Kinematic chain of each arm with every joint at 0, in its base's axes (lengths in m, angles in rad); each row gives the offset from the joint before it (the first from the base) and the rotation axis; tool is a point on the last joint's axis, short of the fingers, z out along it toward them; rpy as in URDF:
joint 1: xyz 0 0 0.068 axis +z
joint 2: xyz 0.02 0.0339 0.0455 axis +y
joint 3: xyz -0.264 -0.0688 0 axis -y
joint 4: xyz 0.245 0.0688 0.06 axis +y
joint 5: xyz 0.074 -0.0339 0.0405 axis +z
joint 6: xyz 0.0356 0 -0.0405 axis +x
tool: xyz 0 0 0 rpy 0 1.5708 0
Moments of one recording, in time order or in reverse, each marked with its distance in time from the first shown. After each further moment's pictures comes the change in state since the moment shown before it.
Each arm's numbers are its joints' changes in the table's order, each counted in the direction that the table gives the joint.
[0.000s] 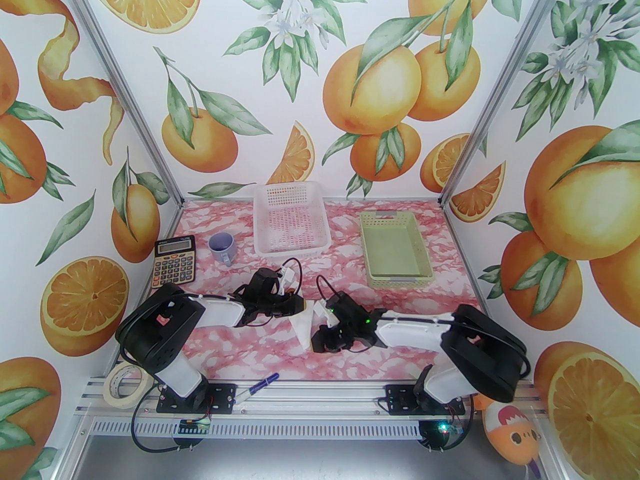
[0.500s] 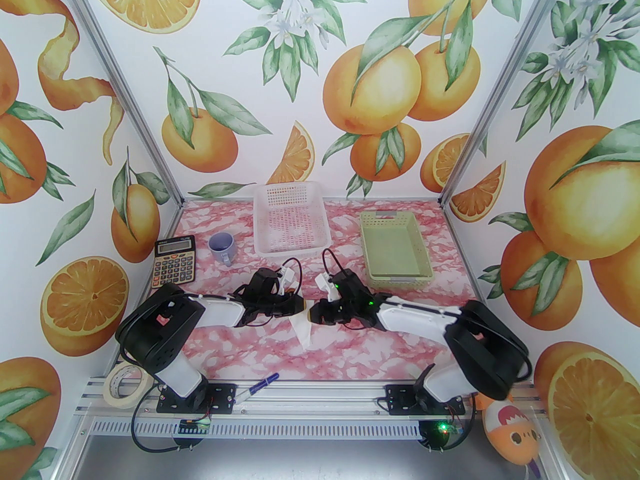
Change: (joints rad) left arm 0.000 0.000 0.000 0.000 0.001 -0.001; right arm -0.093 0.130 0.139 -0.121 -0.011 -0.033
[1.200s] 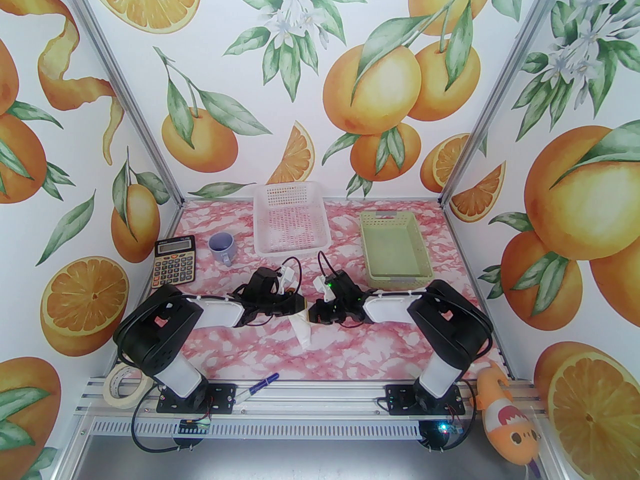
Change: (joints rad) left arm 0.000 -0.051 0.000 0.017 -0.012 -0.019; right arm -0.025 0.164 0.022 -0.035 -0.014 -0.050
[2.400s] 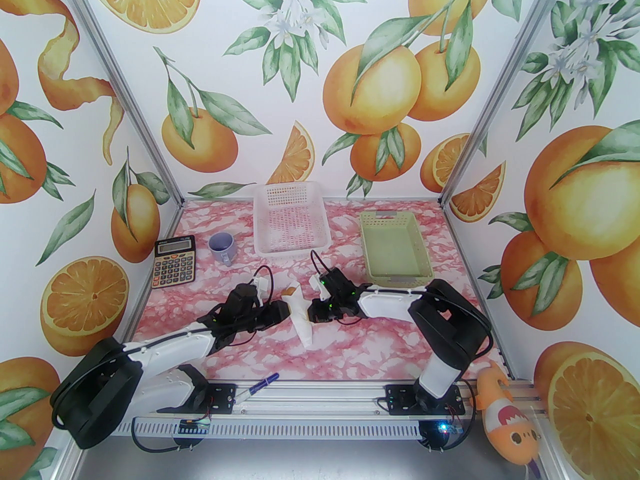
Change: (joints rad) left arm -0.026 -0.367 -0.226 0.128 0.220 -0.250; right arm 0.027 0.005 0.098 0.193 -0.109 -0.113
